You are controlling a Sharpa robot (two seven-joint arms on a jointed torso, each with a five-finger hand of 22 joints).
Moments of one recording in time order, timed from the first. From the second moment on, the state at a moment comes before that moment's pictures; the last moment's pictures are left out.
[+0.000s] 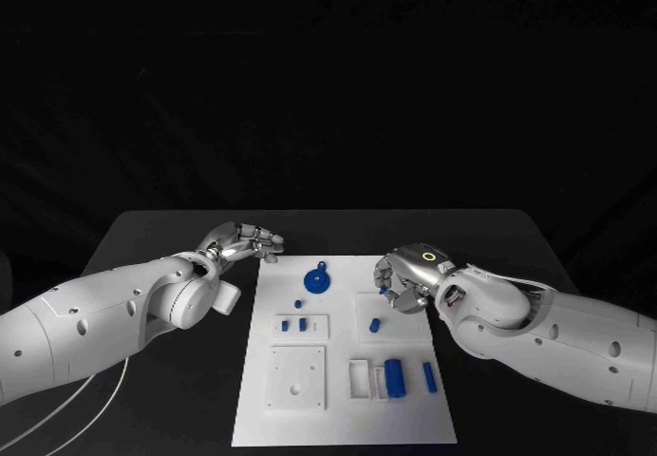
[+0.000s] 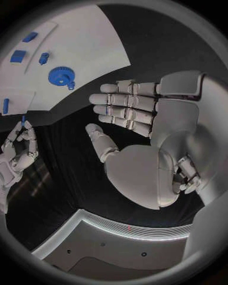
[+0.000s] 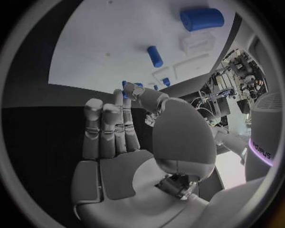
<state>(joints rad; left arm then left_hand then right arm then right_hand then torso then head) 1.18 -0.78 -0.06 1.29 -0.32 -0.27 0.21 1.14 -0.14 0.66 -0.24 0.08 0.87 0.16 0.31 0.51 1.10 0.14 0.16 0.18 0.93 0.09 0.69 0.31 0.01 0.58 -0.01 0.67 1.18 1.10 -0.79 -0.05 1.53 -1.82 -0.39 -0.22 1.21 -0.28 0.94 -0.17 0.05 1.06 0.09 0.39 0.54 1.26 0.01 0.28 0.53 1.29 -0.10 1.12 0.87 0.21 1.16 -0.05 1.01 1.31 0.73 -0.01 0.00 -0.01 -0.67</state>
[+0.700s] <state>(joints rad) 1.18 -0.74 -0.06 1.25 -0.32 -0.27 0.21 1.14 -0.14 0.66 -0.24 0.08 0.87 0.16 0.31 0.51 1.10 0.14 0.16 0.17 0.93 0.09 0.69 0.32 0.01 0.58 -0.01 0.67 1.18 1.06 -0.63 -0.09 1.58 -1.84 -0.40 -0.20 1.21 -0.28 0.95 -0.18 0.05 1.06 0.09 0.39 0.54 1.26 0.00 0.28 0.54 1.29 -0.10 1.12 0.87 0.21 1.16 -0.05 1.01 1.31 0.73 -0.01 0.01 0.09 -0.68</state>
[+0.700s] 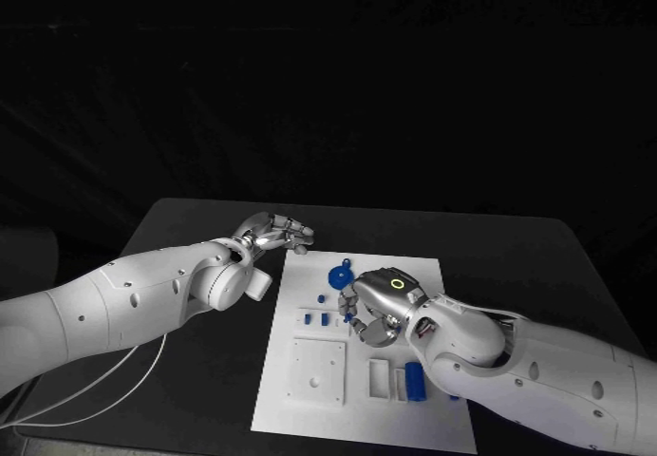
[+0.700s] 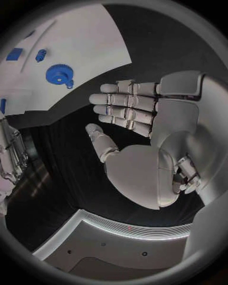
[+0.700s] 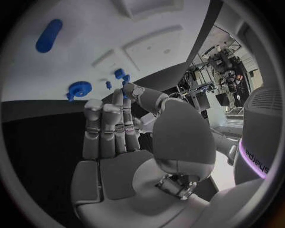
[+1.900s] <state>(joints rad) 1.18 -0.73 -0.06 1.24 -0.31 -0.28 0.22 1.14 -0.14 0.66 -0.24 0.08 0.87 0.16 0.31 0.51 1.10 0.14 0.16 0.17 0.93 0.09 0.68 0.32 0.01 0.58 -0.01 0.67 1.18 0.98 -0.56 -0.13 1.53 -1.91 -0.38 -0.20 1.20 -0.27 0.95 -0.18 0.05 1.06 0.09 0.39 0.55 1.26 0.00 0.28 0.55 1.29 -0.10 1.12 0.87 0.21 1.16 -0.05 1.01 1.31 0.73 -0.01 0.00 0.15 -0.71</state>
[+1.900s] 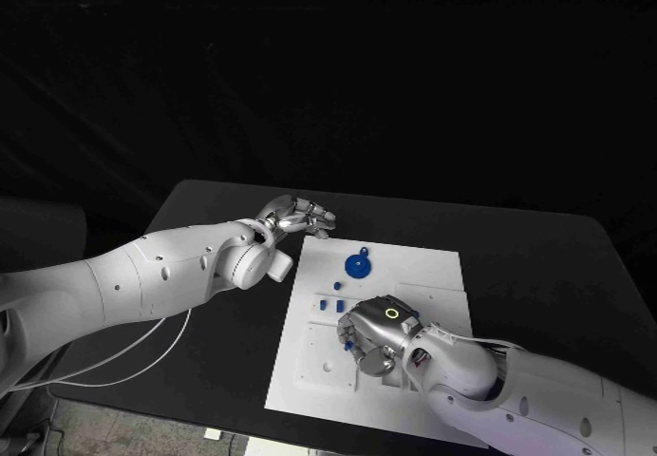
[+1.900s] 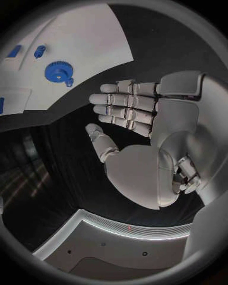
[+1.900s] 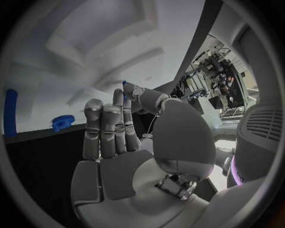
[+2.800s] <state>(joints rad) 1.18 -0.73 -0.06 1.24 -0.31 -0.28 0.21 1.14 -0.14 0.66 -0.24 0.08 0.86 0.17 0.31 0.50 1.10 0.14 0.16 0.17 0.93 0.09 0.68 0.32 0.01 0.58 -0.01 0.67 1.18 0.98 -0.53 -0.15 1.51 -1.91 -0.36 -0.20 1.18 -0.27 0.95 -0.19 0.07 1.05 0.10 0.38 0.55 1.27 0.00 0.25 0.55 1.29 -0.10 1.11 0.87 0.21 1.16 -0.05 1.01 1.31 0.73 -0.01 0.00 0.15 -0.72</state>
